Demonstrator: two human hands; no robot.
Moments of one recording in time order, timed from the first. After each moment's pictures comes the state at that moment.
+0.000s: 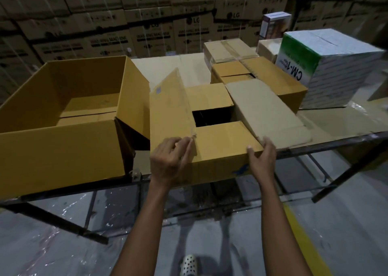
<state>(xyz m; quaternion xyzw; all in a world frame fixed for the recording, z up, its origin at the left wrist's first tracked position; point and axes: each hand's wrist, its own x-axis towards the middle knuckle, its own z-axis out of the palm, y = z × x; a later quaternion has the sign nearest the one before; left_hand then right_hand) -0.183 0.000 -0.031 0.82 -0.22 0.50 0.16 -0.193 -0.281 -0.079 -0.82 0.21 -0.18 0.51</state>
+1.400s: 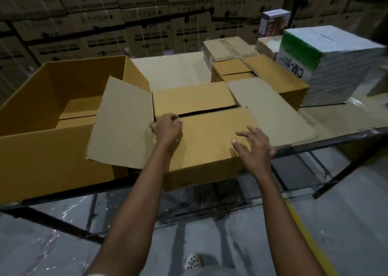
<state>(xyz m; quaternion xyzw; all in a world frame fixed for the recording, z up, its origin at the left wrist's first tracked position) -0.065 0.011 -0.021 0.93 0.04 0.13 0.33 -0.198 -0.242 -0.035 -0.89 0.09 -0.20 0.40</state>
